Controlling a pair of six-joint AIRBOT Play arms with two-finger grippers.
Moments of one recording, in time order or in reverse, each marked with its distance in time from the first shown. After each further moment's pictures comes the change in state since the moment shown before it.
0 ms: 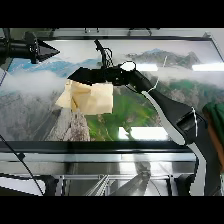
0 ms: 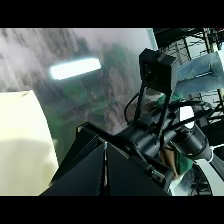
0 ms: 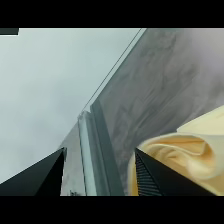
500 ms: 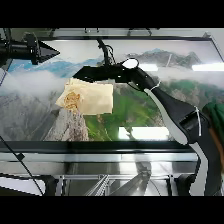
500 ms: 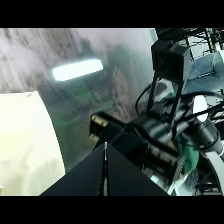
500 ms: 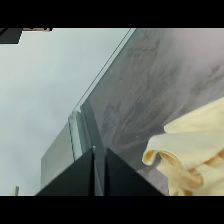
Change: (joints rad) left arm 0.018 0.002 -0.015 0.003 -0.006 0.026; right arm -0.047 0.023 0.012 -0.094 0.041 0.076
